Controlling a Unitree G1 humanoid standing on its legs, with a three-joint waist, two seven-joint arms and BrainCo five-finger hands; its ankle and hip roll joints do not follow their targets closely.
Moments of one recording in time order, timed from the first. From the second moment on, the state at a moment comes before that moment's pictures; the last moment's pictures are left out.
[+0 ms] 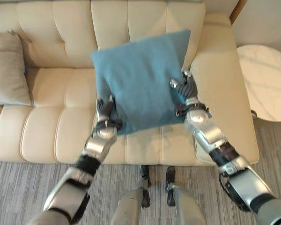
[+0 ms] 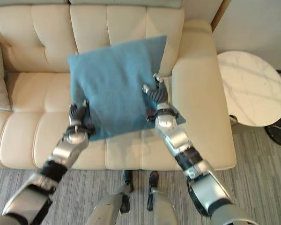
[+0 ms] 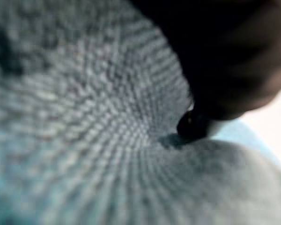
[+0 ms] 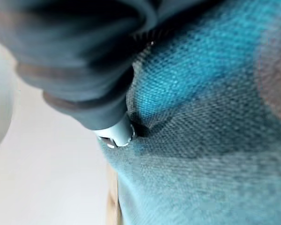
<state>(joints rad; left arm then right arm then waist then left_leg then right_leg) -0.82 0.44 -0.40 0.58 -0.40 0.04 0.68 -0.91 -0.30 0.42 0.46 0.50 -0.06 -0.51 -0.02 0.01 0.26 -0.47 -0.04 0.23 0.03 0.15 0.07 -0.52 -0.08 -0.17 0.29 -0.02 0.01</state>
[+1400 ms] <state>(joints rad) -0.62 0.44 -0.14 0.71 -0.26 -0.02 0.57 -0.71 -0.32 0.26 0.69 0.22 -0.06 -0.59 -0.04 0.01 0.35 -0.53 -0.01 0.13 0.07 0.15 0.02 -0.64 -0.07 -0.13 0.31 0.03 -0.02</state>
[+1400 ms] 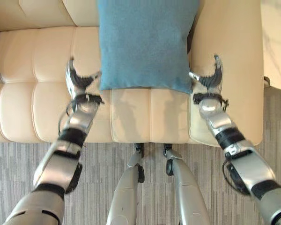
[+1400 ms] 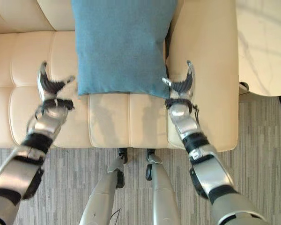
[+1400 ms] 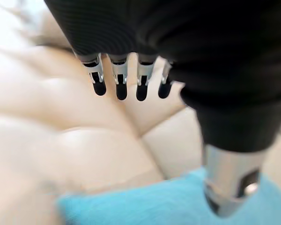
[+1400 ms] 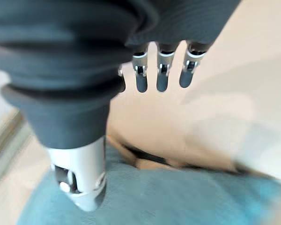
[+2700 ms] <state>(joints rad) -0.05 0.25 -0.15 1.08 -0.18 0.03 0.16 -0.05 -0.23 0.18 1.08 0.20 0.03 -0.17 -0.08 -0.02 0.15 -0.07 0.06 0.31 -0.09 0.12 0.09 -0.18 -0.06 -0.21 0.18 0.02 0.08</state>
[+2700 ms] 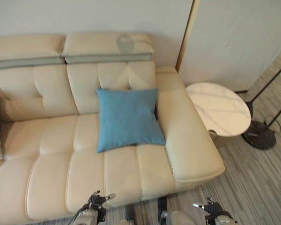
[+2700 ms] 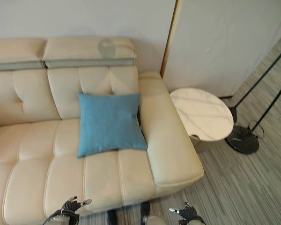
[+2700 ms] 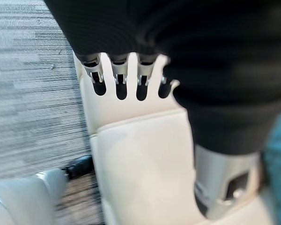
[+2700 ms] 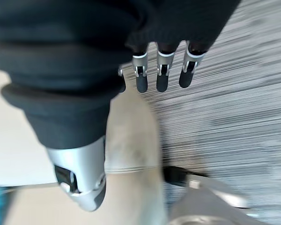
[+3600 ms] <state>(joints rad) -0.03 0.21 -0.12 1.06 -0.22 0.03 0.12 -0.03 -0.29 0.19 1.05 0.18 0.03 -0.16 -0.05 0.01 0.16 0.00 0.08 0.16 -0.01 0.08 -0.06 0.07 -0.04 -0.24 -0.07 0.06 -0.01</state>
